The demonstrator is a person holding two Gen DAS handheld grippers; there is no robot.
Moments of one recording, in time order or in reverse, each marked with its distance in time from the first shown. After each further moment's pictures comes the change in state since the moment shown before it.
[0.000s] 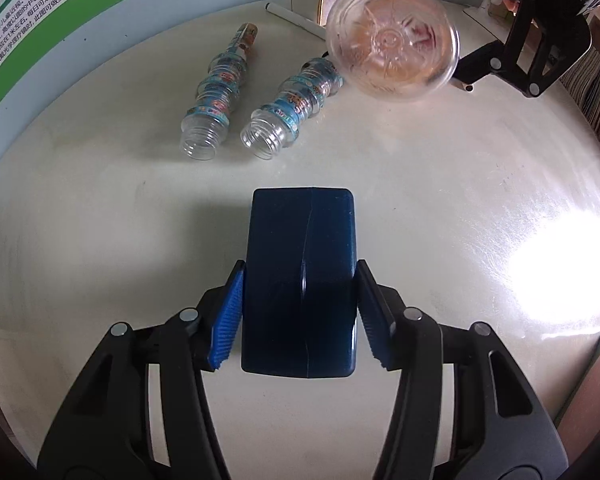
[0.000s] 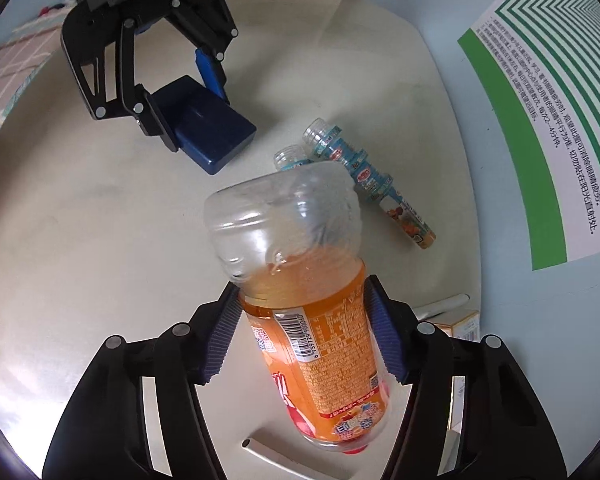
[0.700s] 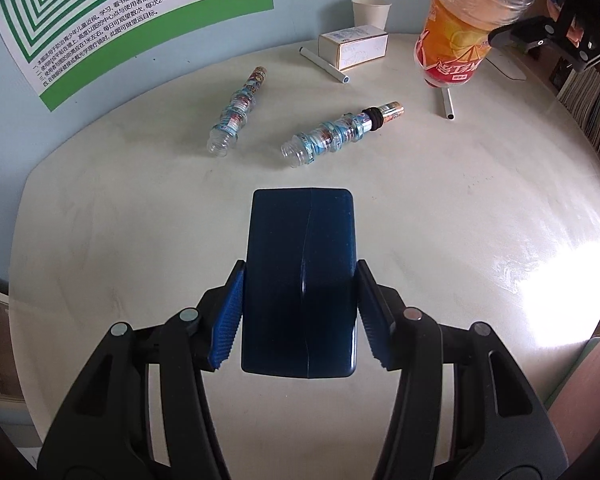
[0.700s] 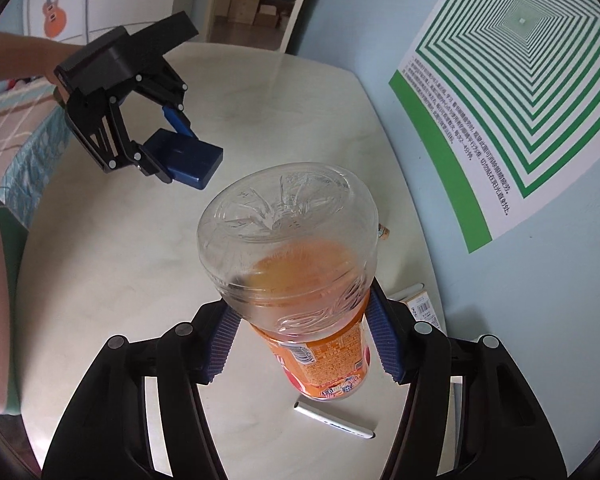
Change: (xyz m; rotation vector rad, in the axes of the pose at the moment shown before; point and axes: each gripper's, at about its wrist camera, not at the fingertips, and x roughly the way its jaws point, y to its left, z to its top) left arm -0.064 -0.024 -0.013 -0.060 -0.095 0.114; right arm -0.139 0.026 -0.007 0.206 -0.166 -0.093
